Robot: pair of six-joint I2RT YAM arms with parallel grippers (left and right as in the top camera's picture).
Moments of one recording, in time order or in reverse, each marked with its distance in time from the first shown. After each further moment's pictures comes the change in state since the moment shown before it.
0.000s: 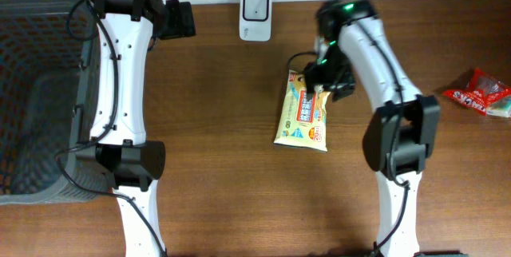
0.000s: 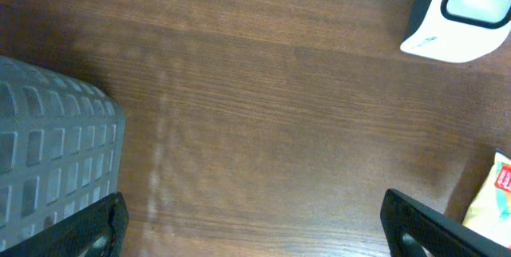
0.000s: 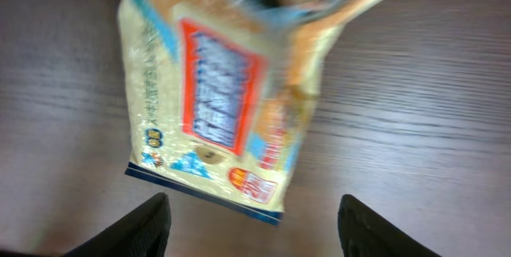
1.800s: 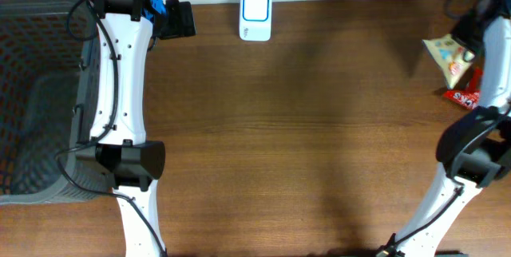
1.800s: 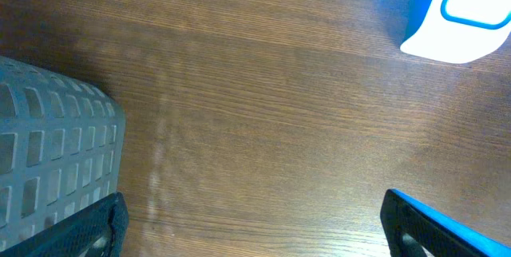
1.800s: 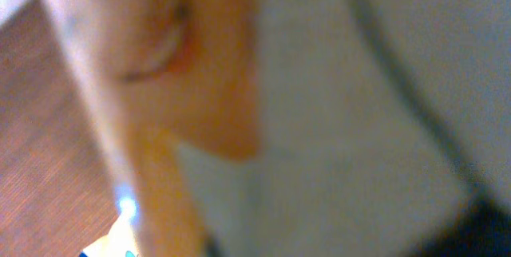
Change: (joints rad) left arm 0.000 0.000 0.000 0.001 0.000 0.000; right arm -0.624 -0.026 0.151 0.443 0.331 0.188
